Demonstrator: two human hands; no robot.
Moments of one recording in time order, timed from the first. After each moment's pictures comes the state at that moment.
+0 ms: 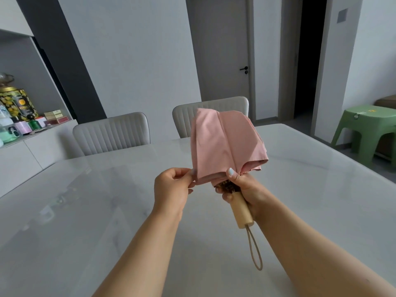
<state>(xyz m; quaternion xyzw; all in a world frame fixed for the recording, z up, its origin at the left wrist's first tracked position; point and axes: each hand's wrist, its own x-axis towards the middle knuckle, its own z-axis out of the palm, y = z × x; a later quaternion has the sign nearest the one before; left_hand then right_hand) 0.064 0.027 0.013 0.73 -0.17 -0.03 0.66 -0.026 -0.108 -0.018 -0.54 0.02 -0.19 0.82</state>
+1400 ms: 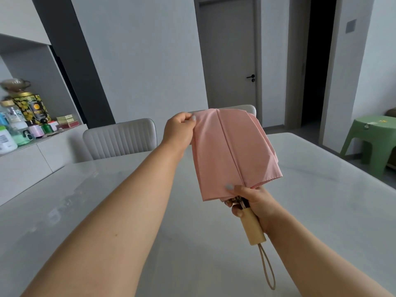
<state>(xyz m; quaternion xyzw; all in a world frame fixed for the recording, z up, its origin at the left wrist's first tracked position) 0.132 -0.023 0.119 0.73 -0.30 0.01 0.61 -0.033 -0.103 -0.012 -0.57 0.03 -0.20 0.79</state>
